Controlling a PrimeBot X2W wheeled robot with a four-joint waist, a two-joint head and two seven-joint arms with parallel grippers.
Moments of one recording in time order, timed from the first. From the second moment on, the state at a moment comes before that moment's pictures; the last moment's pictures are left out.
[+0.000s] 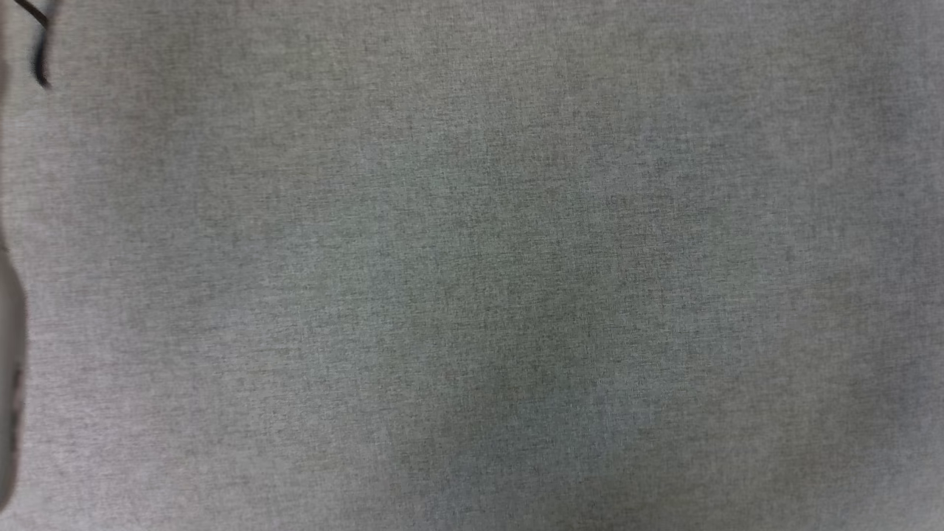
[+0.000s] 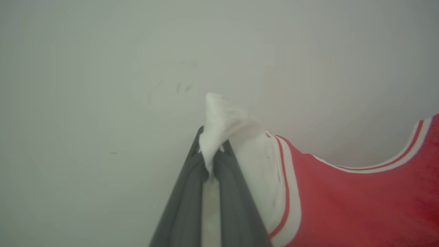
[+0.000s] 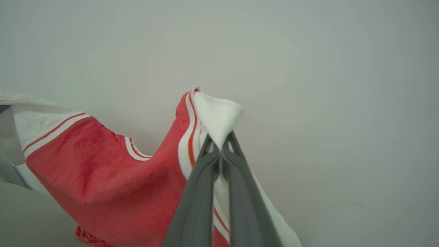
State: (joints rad) left arm -1.63 0.36 -0.38 0.82 -0.48 0.05 -0.21; right arm -1.61 -0.27 0.33 0.76 0.53 0.13 -0.07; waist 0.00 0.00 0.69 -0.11
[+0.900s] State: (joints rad) left arm -0.66 0.28 -0.13 0.64 -0.53 -0.01 -0.26; right arm -0.86 -0.36 0.65 0.82 0.86 0.13 -0.18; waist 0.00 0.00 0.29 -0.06
